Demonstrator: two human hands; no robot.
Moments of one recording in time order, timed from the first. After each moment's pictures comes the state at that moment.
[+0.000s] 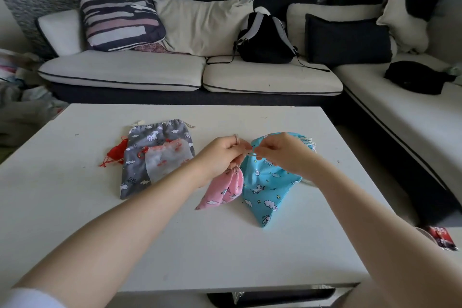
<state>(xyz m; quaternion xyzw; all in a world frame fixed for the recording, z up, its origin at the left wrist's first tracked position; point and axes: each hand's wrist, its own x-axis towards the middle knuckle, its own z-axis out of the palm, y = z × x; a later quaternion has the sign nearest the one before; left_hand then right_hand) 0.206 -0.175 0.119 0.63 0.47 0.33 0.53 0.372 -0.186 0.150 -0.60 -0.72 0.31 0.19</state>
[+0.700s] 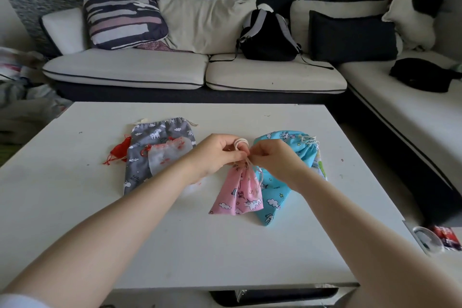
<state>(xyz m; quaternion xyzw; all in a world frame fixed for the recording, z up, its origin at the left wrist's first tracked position) 0.189 -0.176 0.125 0.66 0.43 0.32 0.53 0.351 -0.188 0.121 -0.59 -0.66 0.36 0.28</state>
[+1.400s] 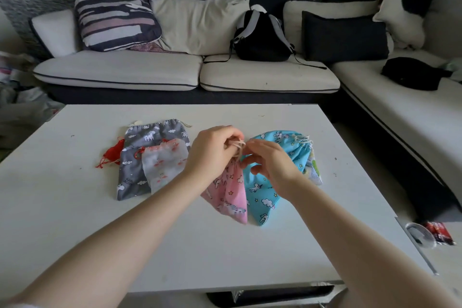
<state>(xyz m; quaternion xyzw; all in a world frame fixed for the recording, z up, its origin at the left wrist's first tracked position) 0.206 -0.185 0.130 0.76 0.50 0.40 0.12 0.348 -0.202 0.126 -0.48 -0.51 0.57 0.43</state>
